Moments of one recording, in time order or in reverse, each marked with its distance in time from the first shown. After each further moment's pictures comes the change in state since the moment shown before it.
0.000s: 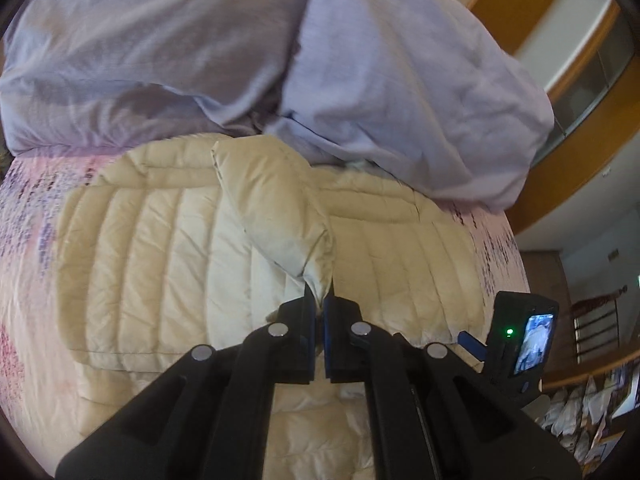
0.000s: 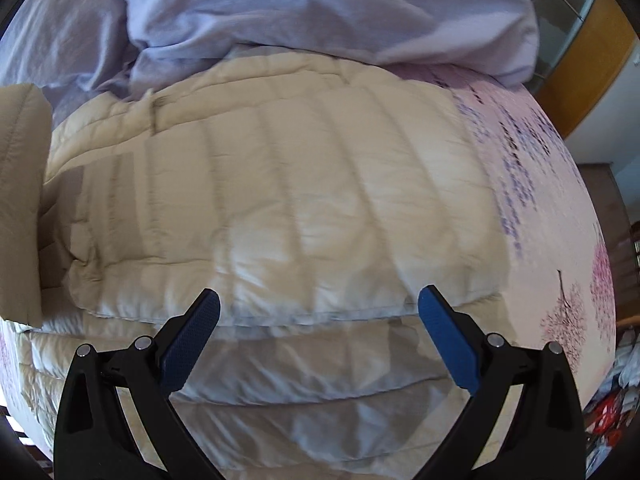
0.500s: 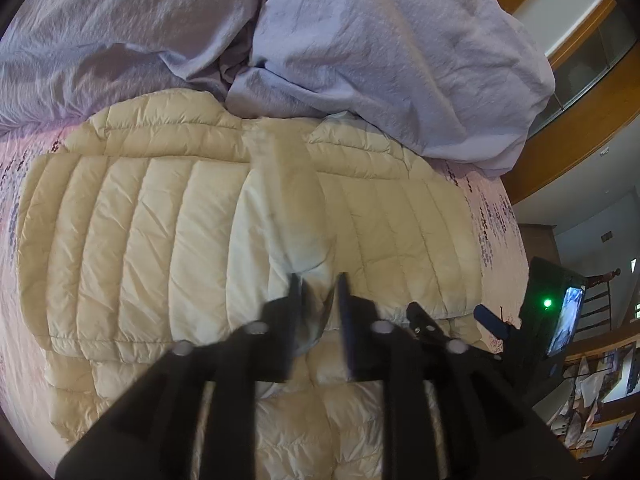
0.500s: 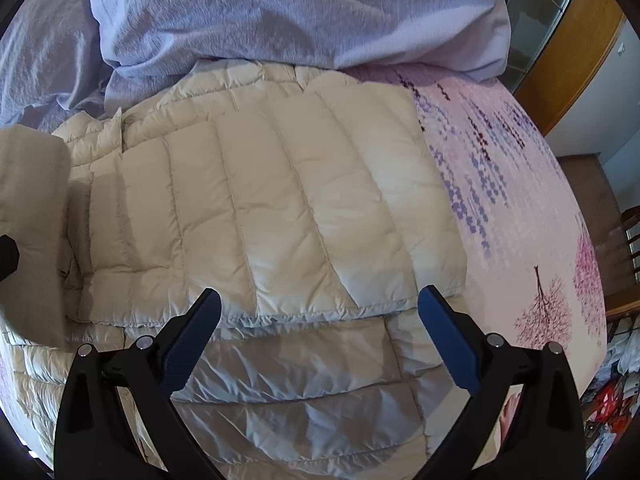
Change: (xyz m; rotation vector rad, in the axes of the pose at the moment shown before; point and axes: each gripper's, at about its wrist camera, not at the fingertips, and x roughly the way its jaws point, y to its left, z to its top) left arm 0.036 -0.013 -0.018 0.008 0.105 -0.030; right arm -0.005 -0.025 0.003 0.031 -0.025 -0.038
